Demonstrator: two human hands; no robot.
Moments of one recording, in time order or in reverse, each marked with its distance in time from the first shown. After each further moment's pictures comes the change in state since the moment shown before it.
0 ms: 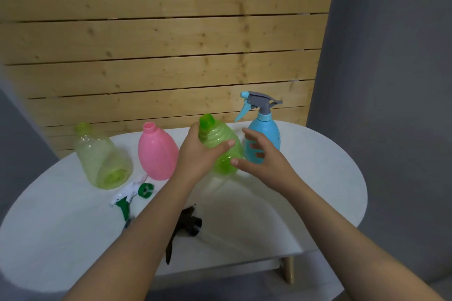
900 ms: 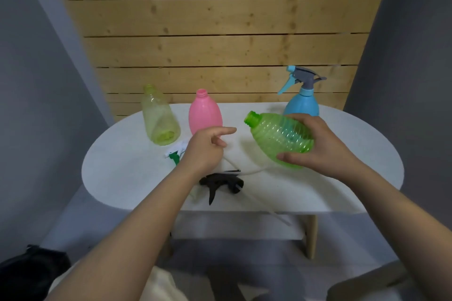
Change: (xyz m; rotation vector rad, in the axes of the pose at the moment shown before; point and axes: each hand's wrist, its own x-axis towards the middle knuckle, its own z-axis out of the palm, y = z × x) left_hand -0.079 -0.020 -0.074 0.199 -0.069 -0.035; right_hand -0.053 -0.028 -0.011 -0.328 -0.054 -0.130
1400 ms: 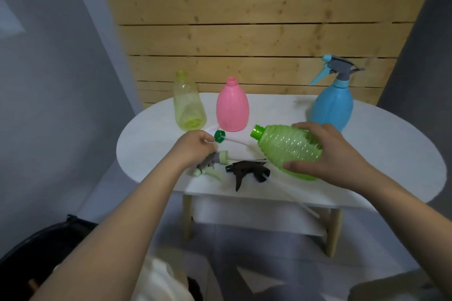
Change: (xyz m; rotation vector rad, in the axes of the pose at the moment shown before) left_hand -0.015 -0.048 -0.060 0.173 -0.034 -0.312; right_hand -0.017 -0.026 0.033 -0.176 -0.124 -0.022
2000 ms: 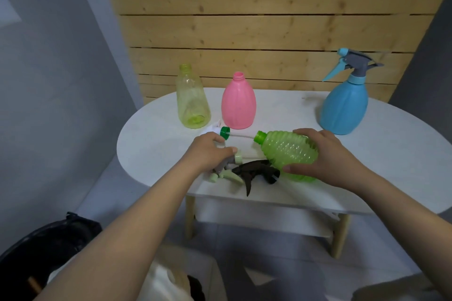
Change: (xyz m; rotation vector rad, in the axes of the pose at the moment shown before) left_hand 0.013 -0.009 0.022 -0.069 -0.004 -0.031; right_hand 0.026 0.021 0.034 -0.045 -0.089 0.091
